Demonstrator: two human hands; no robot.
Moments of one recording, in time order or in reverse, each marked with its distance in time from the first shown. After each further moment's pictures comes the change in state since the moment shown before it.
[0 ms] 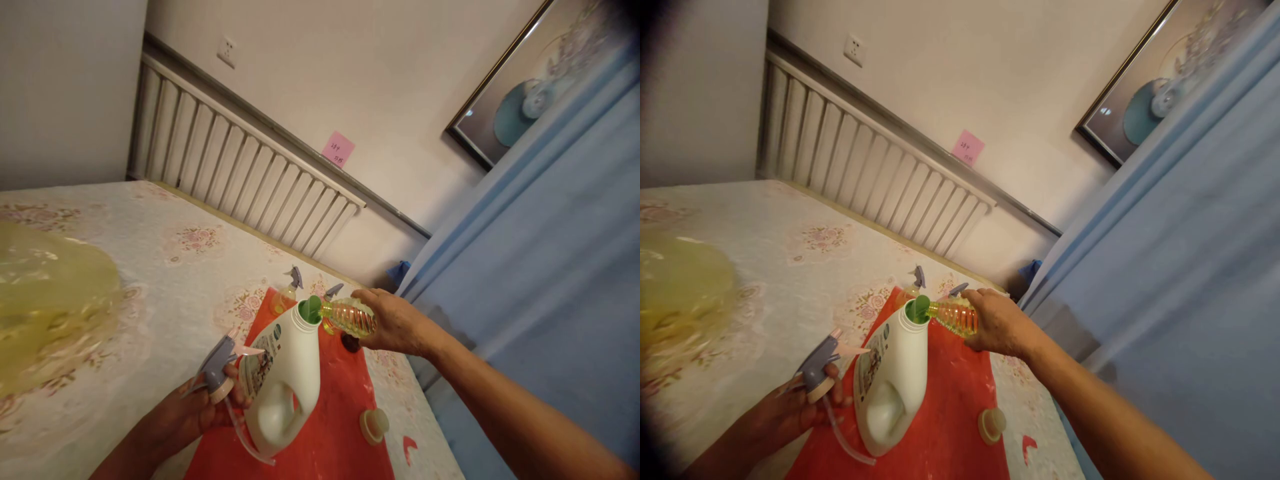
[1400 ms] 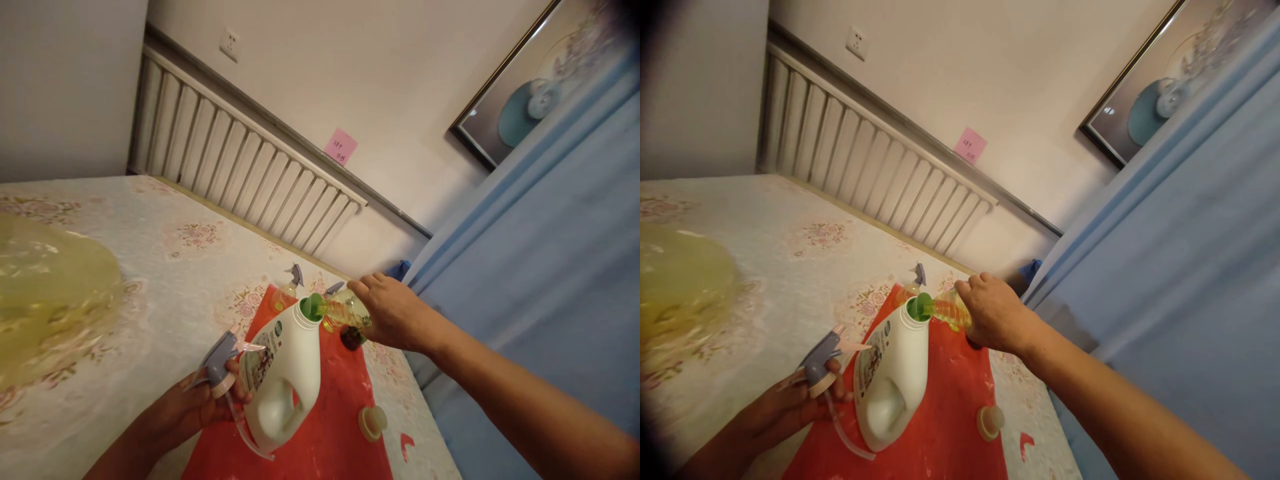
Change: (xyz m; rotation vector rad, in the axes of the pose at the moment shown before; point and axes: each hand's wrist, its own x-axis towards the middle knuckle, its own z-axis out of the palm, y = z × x) left_hand -0.001 0.002 0.003 0.003 0.045 -0.014; right_hand 0.012 -0.026 -0.023 -0.407 -0.046 -0.105
